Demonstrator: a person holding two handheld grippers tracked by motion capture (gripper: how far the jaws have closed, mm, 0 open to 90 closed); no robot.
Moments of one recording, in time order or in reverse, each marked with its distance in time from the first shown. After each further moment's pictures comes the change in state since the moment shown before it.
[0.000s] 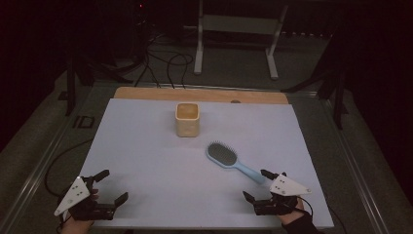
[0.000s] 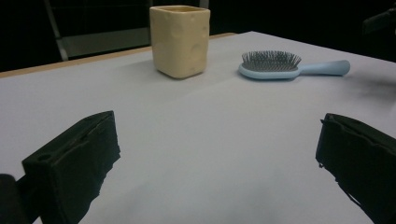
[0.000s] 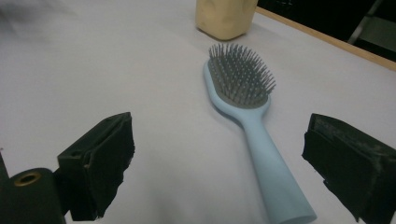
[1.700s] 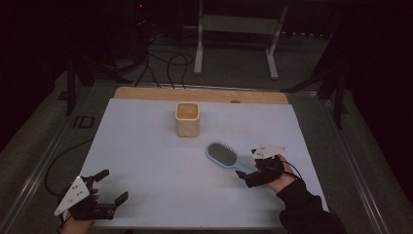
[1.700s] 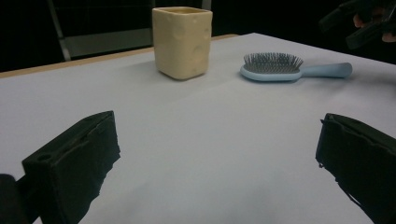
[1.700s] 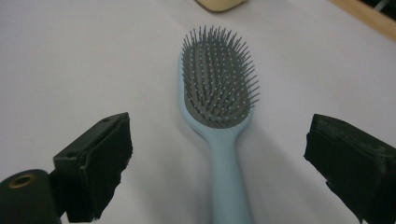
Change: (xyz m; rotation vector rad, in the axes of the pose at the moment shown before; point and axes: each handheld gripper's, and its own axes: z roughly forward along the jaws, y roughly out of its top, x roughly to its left) left arm -0.001 0.001 0.000 -0.004 0.009 -0.005; right arm -0.045 0.050 0.058 0.260 0.069 -0.044
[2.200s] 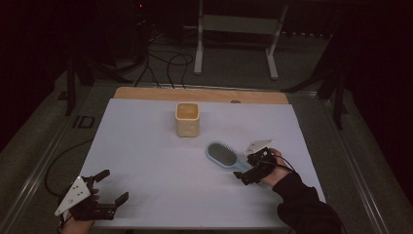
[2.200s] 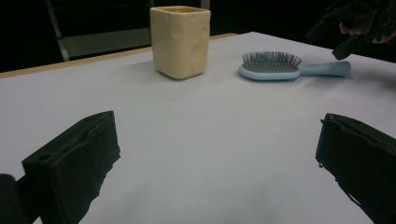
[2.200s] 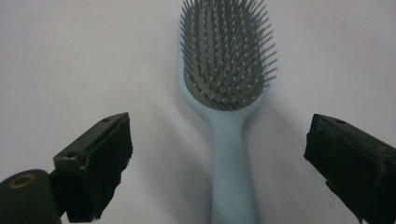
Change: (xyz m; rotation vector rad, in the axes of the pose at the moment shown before) left arm -0.001 0.000 0.000 0.002 -0.005 0.003; right arm -0.009 0.006 0.026 0.174 0.056 -0.005
